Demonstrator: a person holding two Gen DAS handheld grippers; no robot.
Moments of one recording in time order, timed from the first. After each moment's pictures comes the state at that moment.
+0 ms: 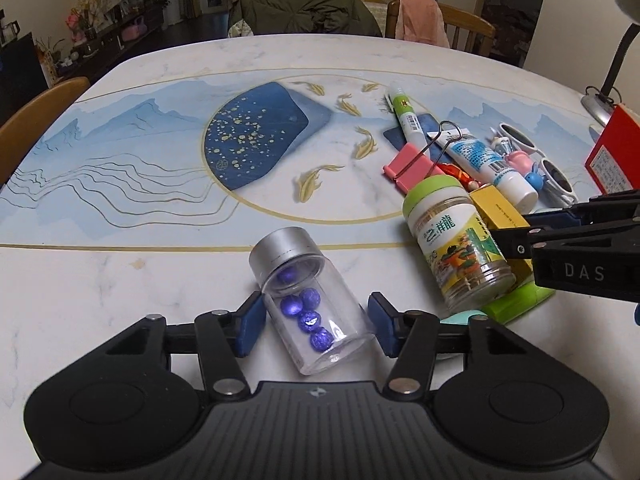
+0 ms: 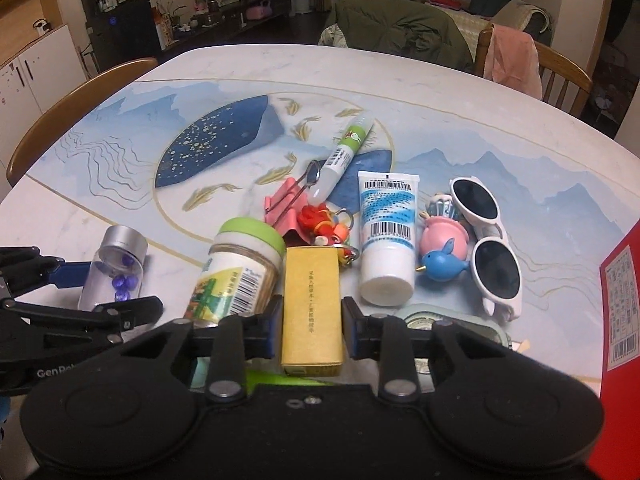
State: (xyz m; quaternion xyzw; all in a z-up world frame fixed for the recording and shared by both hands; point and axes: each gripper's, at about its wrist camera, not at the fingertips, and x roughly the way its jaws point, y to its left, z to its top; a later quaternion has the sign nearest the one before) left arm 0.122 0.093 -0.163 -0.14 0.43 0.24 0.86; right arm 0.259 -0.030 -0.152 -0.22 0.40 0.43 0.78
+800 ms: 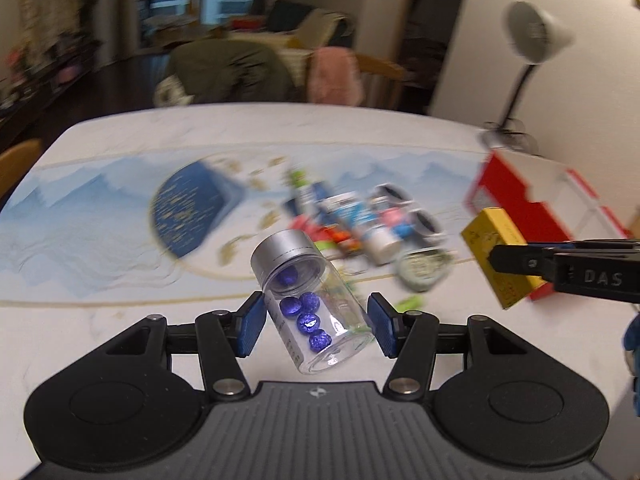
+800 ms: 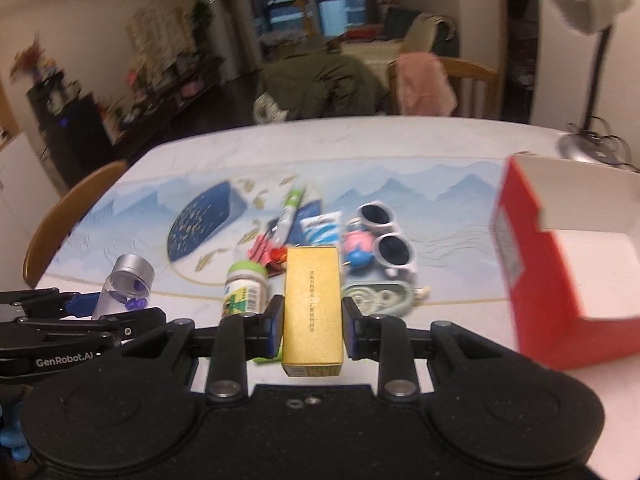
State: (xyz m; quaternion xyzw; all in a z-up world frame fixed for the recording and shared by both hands) left arm 0.091 0.051 -0.063 -0.13 0.36 0.12 0.91; right arm 0.208 -0.131 -0.054 -0.08 0.38 0.35 0.85
